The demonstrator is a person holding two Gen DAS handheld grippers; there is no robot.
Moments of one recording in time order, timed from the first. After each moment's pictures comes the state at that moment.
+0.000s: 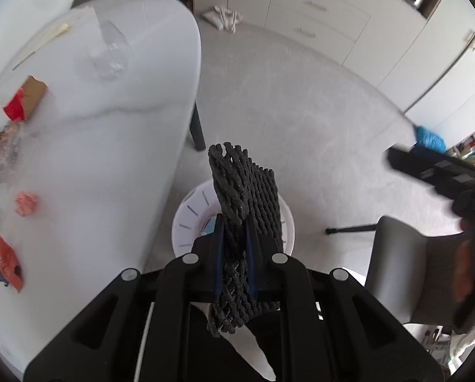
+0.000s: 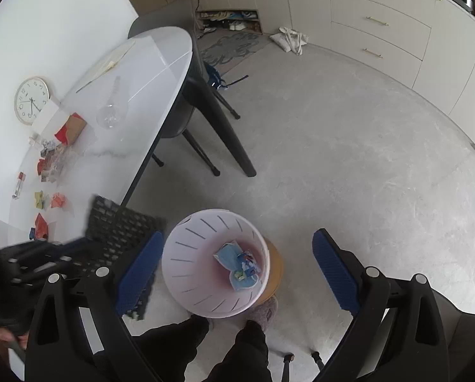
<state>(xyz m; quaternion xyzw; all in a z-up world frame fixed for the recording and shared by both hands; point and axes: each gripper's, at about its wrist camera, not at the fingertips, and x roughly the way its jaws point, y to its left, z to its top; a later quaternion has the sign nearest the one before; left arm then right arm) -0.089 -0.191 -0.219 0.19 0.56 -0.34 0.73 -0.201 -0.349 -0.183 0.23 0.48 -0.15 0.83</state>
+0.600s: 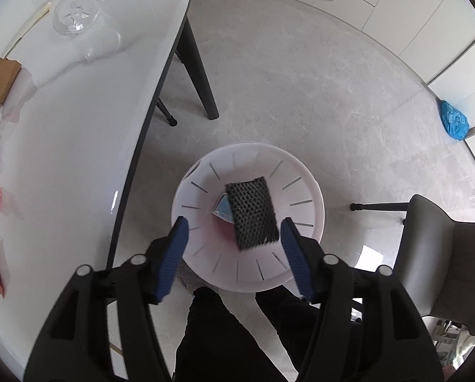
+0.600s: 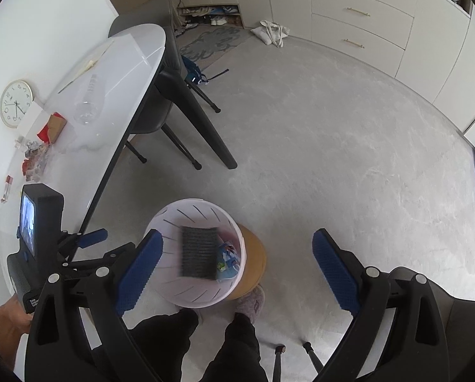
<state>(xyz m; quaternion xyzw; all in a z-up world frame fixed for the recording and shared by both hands) -0.091 -0.208 -0.290 0.25 0.59 -0.30 0.71 -0.225 -0.365 -0.195 0.23 0.49 -0.18 0.82</state>
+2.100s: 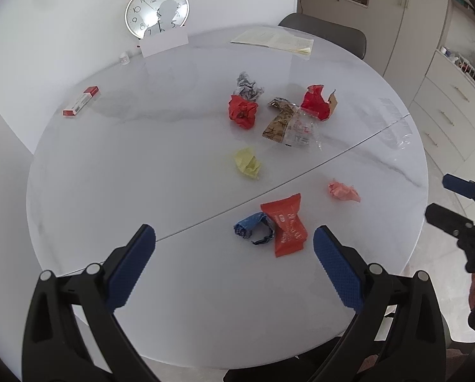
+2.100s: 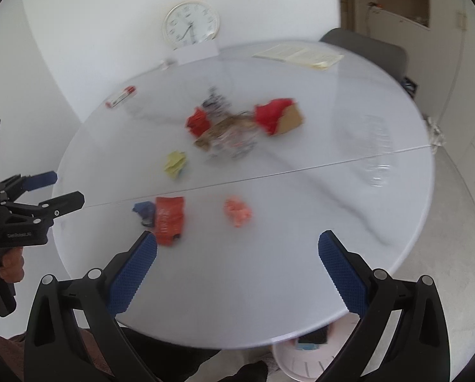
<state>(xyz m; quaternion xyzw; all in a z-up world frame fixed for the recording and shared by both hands) 0.001 0.174 -0.118 0.06 0.48 -0.07 0.87 -0.029 -0.056 -0.125 0.03 0.45 0.13 0.88</state>
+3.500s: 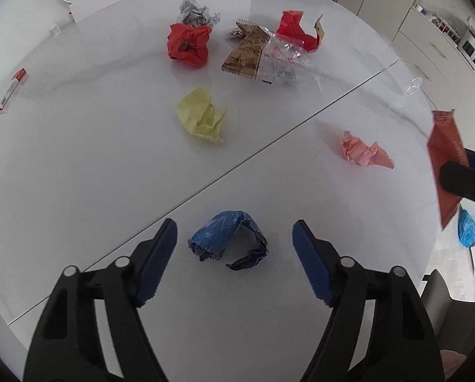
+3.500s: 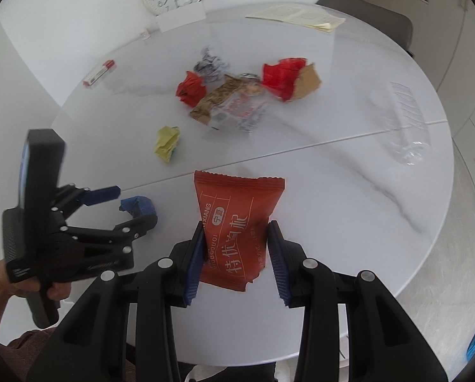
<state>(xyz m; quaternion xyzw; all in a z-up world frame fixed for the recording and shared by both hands) 0.068 0.142 -0.237 0.08 0.56 -0.17 0.80 0.006 -0.031 -0.160 0.04 0.53 0.07 0.85</state>
